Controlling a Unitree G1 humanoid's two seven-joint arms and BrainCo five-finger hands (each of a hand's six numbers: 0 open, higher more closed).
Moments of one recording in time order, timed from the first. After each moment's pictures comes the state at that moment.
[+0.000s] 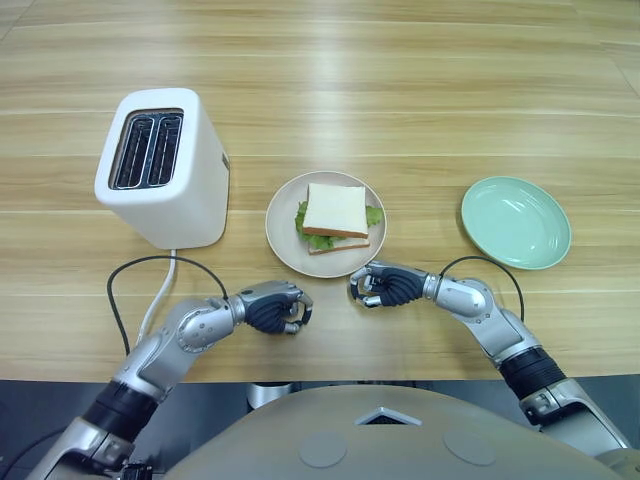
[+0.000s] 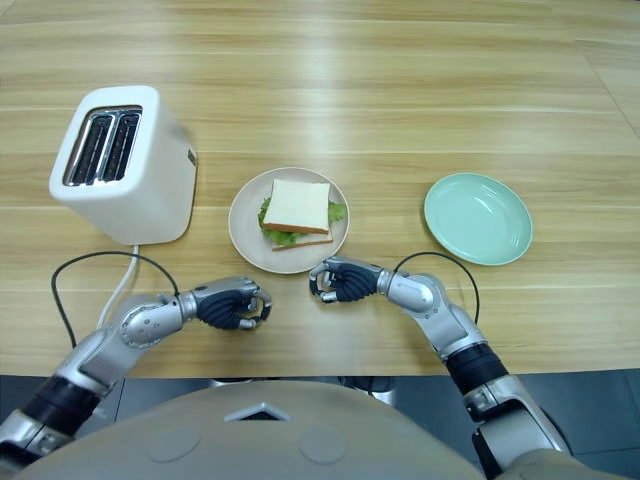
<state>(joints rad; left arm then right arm) 0.07 0.63 -0.43 -0.01 0.57 -0.36 -0.44 -0.03 -0.45 0.42 0.20 -0.31 -0.45 0.58</state>
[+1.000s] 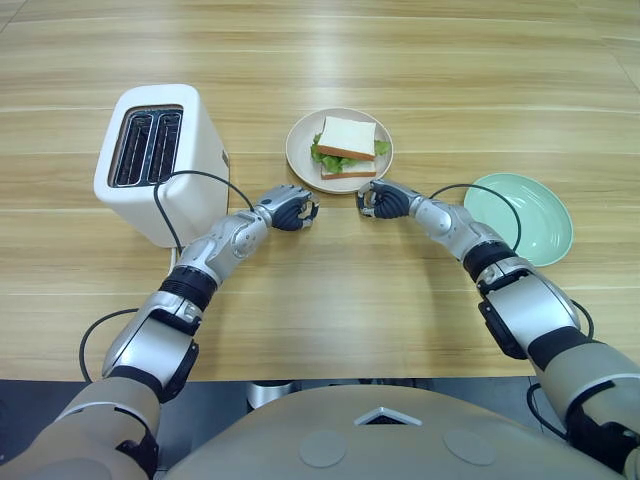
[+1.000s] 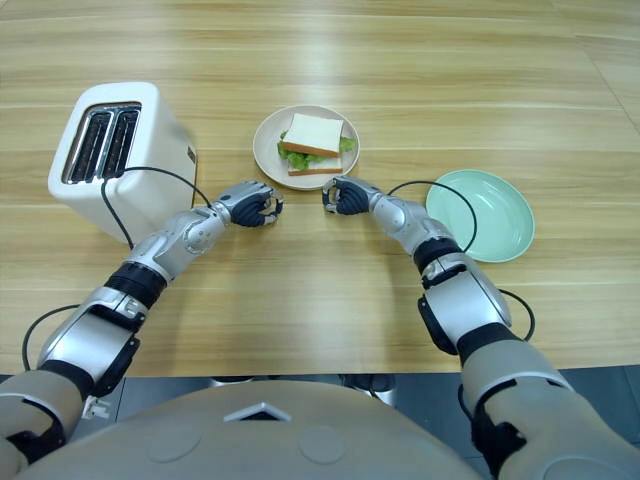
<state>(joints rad) -0.47 0.41 -0.46 0.67 0.70 -0.41 -0.06 -0.72 -0.27 0.45 1.21 -0.54 -0.60 0.11</state>
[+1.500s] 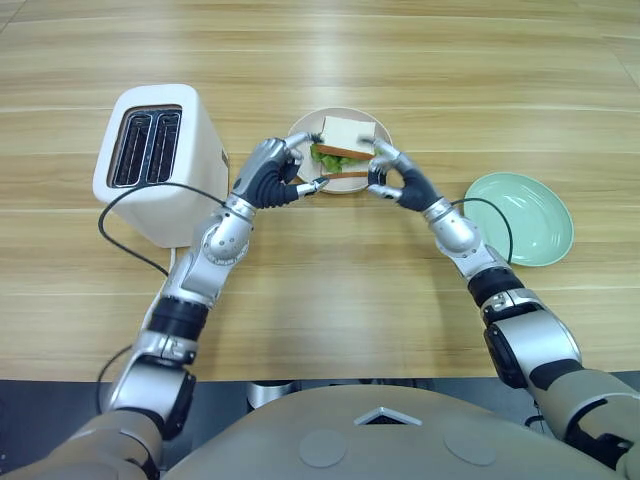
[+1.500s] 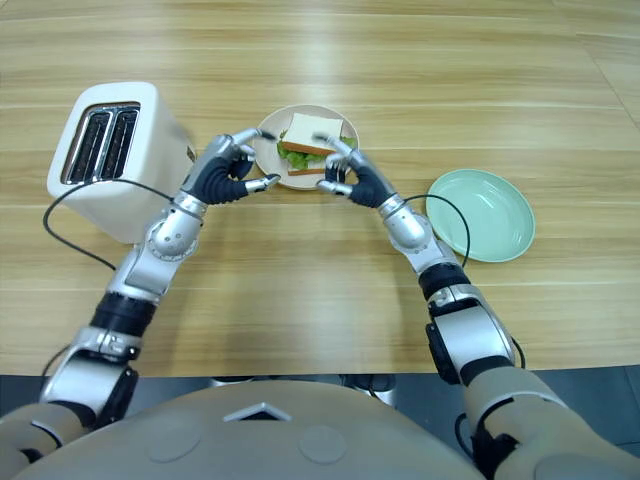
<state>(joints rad) -0.15 0.27 -0.15 0.03 0.23 -0.48 0.04 -0.45 -0.24 0.18 0.83 -0.21 -1.05 -0.01</state>
